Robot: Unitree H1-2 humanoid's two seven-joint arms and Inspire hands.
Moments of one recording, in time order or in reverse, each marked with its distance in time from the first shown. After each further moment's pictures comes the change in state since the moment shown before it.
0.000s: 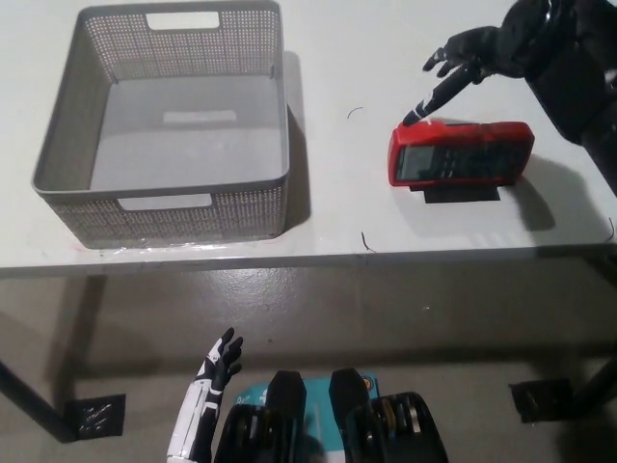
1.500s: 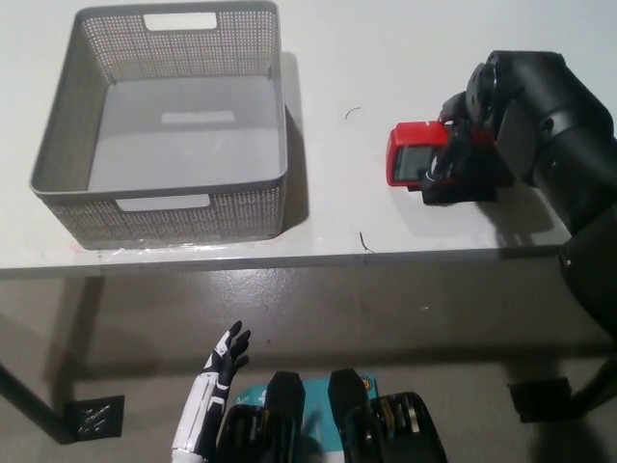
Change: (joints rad) left_arm -0.015 0.011 -0.029 -0.004 0.000 -0.008 -0.003; right_arm 0.075 0.099 0.127 0.166 -0.170 -0.125 -0.074
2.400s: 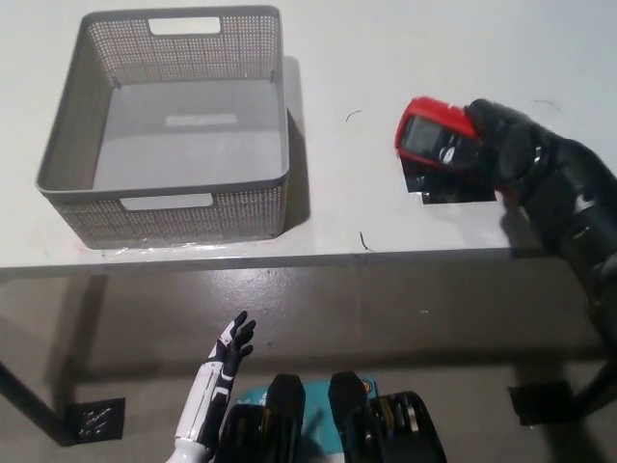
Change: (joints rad) left_arm -0.025 0.011 -0.011 0.006 0.002 0.001 0.000; right_arm 0.185 -0.049 -0.410 -0.023 0.103 -0.089 -0.533
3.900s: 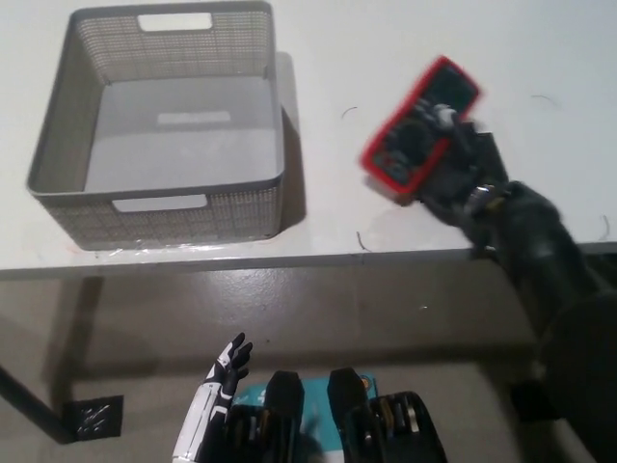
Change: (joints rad) left_arm 0.033 0.011 -0.002 0.020 0.018 0.004 0.006; right_arm 0.037 0.157 -1.272 0.014 0.766 0.199 0.100
